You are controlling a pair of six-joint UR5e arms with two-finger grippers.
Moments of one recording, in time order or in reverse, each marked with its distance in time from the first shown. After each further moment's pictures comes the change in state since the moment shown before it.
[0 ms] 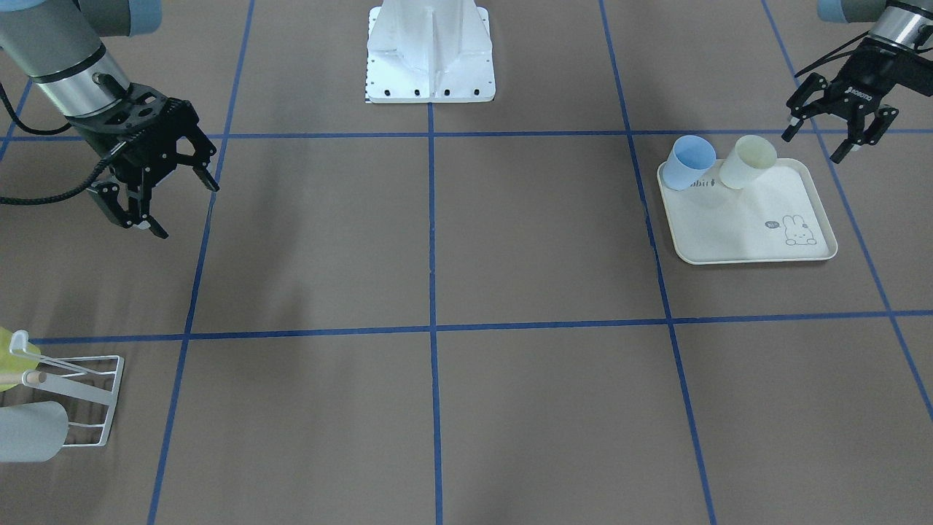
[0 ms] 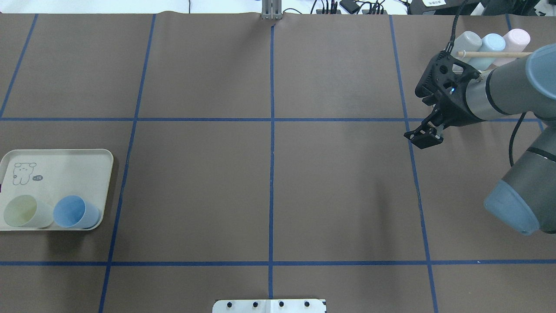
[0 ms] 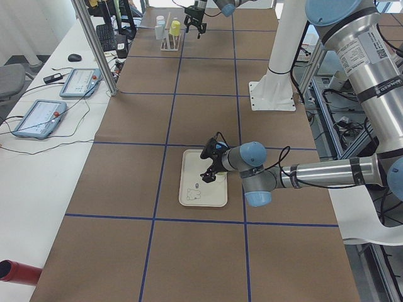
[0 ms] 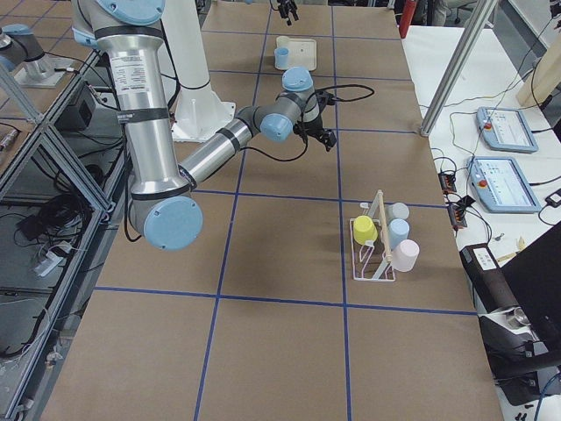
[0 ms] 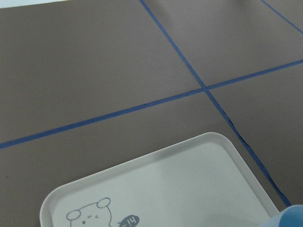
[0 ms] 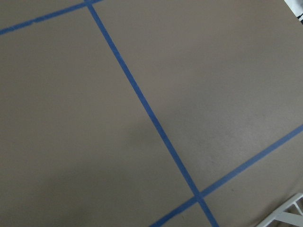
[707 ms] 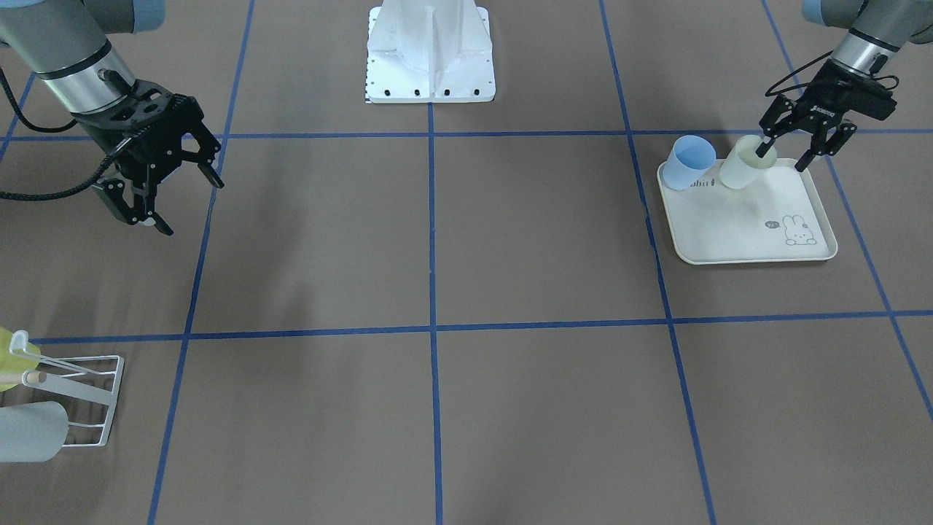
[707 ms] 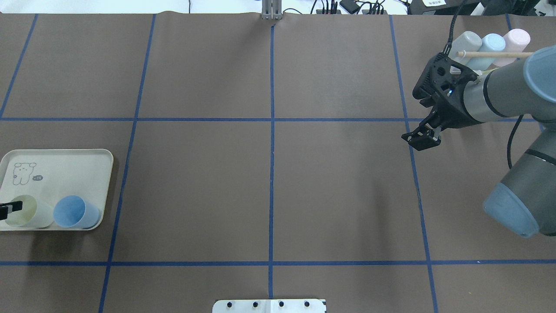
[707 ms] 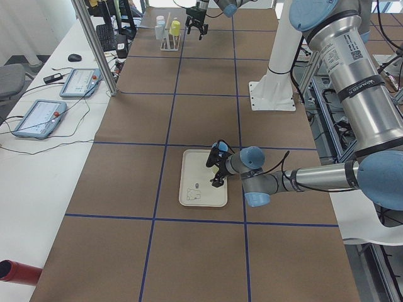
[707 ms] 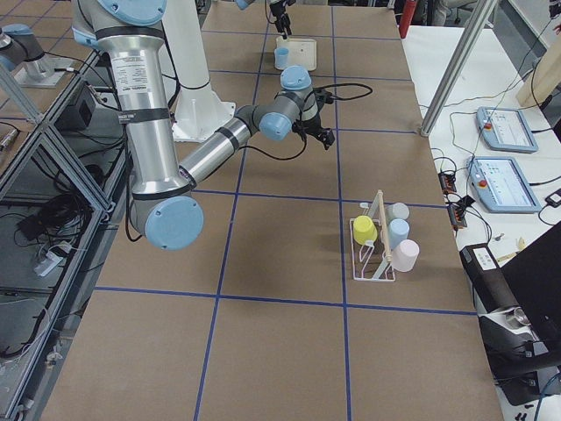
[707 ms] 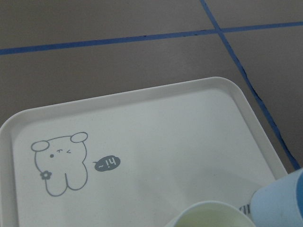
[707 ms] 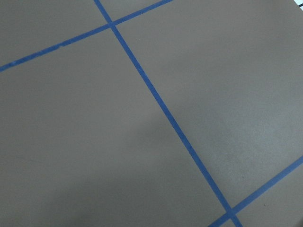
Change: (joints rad) left arm 0.139 -0.005 0.074 -0.008 0.105 -0.083; right arm -0.004 0.001 0.005 0.000 -0.002 0.004
